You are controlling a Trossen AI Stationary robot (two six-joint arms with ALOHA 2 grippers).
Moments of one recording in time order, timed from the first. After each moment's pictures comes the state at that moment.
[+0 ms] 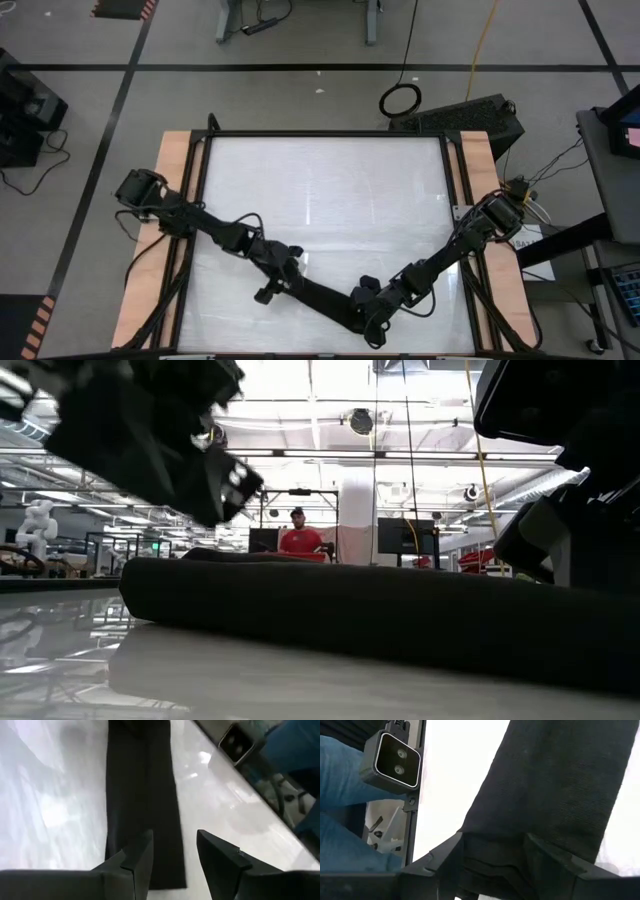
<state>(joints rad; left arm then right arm) -0.35 1.65 0.76 0.19 0.30 -0.02 0.64 1.90 0.94 0.13 0.05 0.80</state>
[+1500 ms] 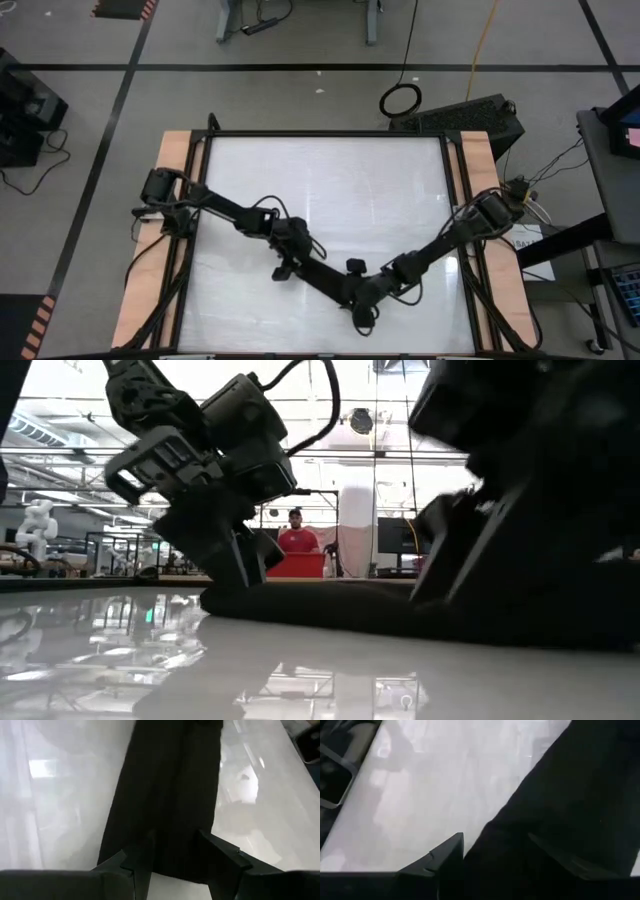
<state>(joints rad) -0.12 1.82 0.81 0.14 0.46 -0.07 0.54 1.91 0.94 0.20 0.16 0.44</state>
